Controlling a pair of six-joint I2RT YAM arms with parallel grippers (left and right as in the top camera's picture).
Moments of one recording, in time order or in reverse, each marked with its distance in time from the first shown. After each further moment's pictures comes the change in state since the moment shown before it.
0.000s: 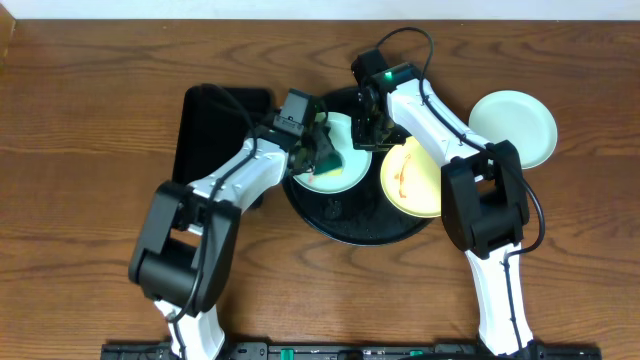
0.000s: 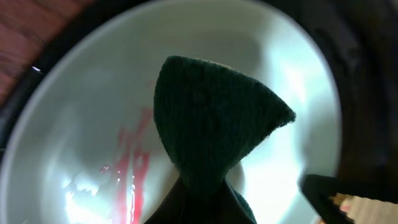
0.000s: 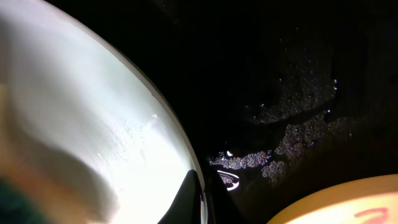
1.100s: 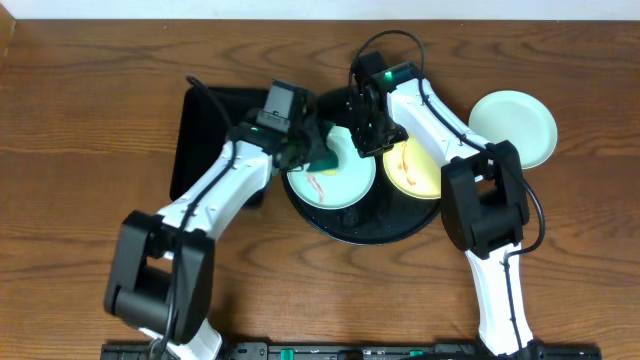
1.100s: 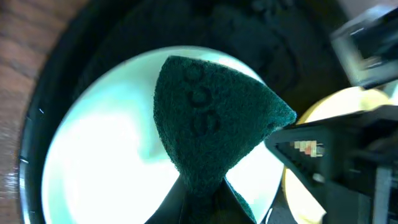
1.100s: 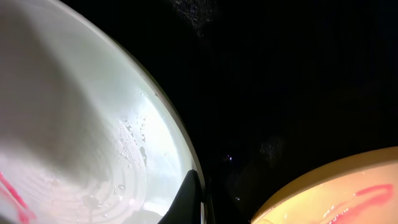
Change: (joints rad) left arm 0.023 -0.136 0.000 -0.108 0.087 0.180; right arm 0.000 0.000 0.003 -0.046 -0.019 -0.312
